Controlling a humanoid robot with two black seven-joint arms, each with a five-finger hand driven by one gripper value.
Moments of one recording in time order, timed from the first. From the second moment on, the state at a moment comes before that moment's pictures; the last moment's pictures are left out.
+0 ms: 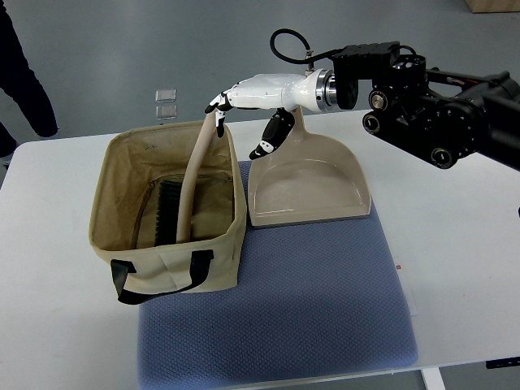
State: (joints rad) left arm -0.01 0.00 -0.21 -0.16 -0.06 -0.02 -0.03; right arm 1.30 -0.23 0.25 0.89 -1.56 0.25 0.40
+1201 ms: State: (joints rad) left arm -0.01 0.00 -0.21 -0.16 -0.06 -0.02 -0.03; right arm 0.82 -0.28 0.77 0.64 -0.34 0.15 0.41
